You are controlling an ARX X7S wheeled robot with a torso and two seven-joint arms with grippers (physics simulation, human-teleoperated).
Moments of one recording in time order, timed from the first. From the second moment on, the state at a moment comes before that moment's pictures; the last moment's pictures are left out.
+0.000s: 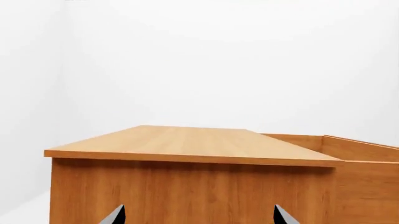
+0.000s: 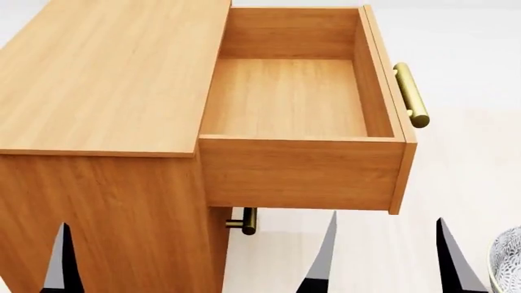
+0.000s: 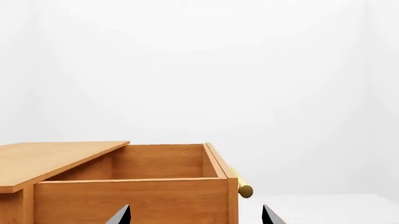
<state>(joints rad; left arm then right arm) 0.13 -0.27 0.16 0.75 -0.22 -0.20 -0.30 -0.08 0.25 -0.14 -0.86 0.16 0.36 0.34</state>
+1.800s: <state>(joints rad) 0.12 -0.33 0.17 0.76 -0.27 -0.17 -0.38 0.18 0.04 -0.21 -0.23 0.38 -0.36 1.02</state>
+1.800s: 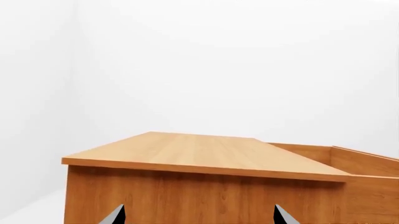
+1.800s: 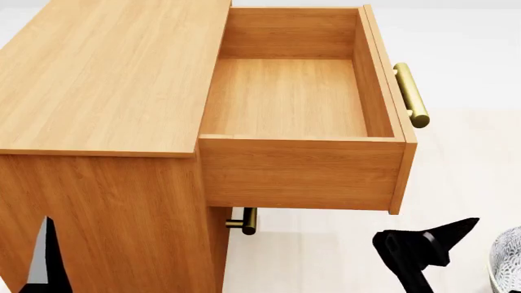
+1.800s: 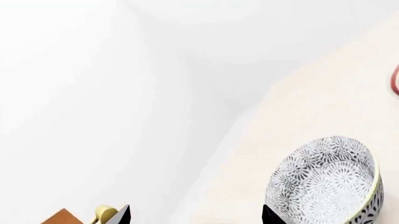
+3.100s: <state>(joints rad) 0.11 -0.36 0.17 0.74 -0.31 -0.16 -0.40 0.43 0.05 -0.20 0.28 0.60 -0.86 1.23</state>
